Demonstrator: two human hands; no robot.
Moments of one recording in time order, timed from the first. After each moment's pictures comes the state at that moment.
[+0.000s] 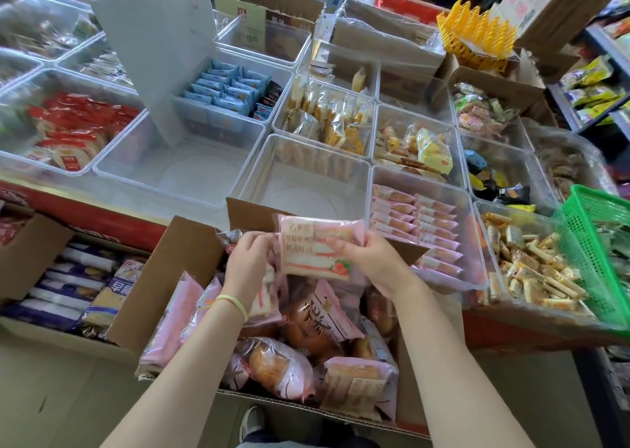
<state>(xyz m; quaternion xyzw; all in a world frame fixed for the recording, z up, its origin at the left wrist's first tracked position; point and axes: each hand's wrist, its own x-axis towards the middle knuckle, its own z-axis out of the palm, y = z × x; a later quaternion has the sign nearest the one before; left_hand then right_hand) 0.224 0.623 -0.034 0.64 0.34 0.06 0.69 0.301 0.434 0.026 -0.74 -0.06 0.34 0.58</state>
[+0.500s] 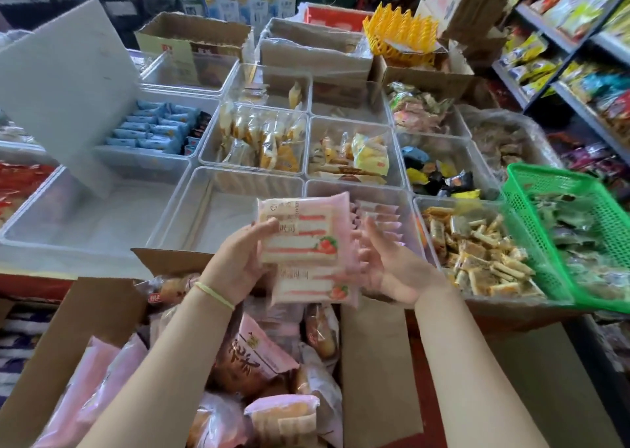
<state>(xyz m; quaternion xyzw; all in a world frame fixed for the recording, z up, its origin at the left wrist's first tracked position) 0.313 0.528 0.037 0.43 0.17 -0.11 0.88 0.356 0.282 0.064 -0.54 0.01 0.39 0.74</state>
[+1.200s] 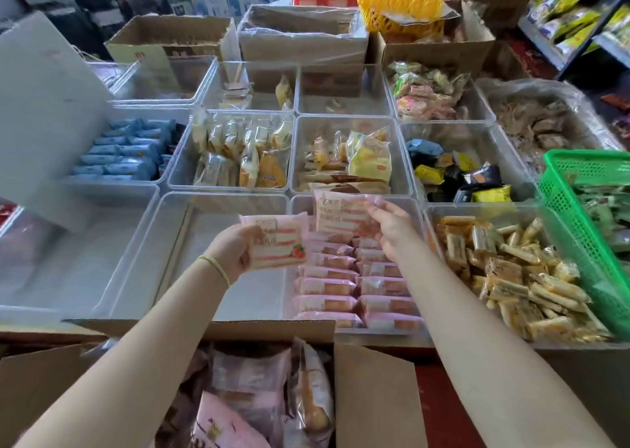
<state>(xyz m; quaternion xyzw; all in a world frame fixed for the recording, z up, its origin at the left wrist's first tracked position) 0.474 0.517 -0.026 0.59 0.35 -0.12 0.72 0.561 0.261 -0.059 -0.61 0.21 0.16 0.75</state>
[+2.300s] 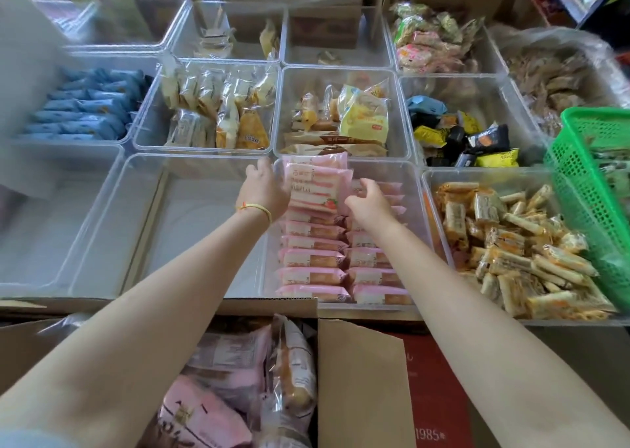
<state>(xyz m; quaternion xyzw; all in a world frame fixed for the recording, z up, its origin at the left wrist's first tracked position) 0.541 0.455 -0.071 0.94 0.19 -0.04 0.28 0.550 0.264 -0.083 -0.82 0.11 0.20 0.52</state>
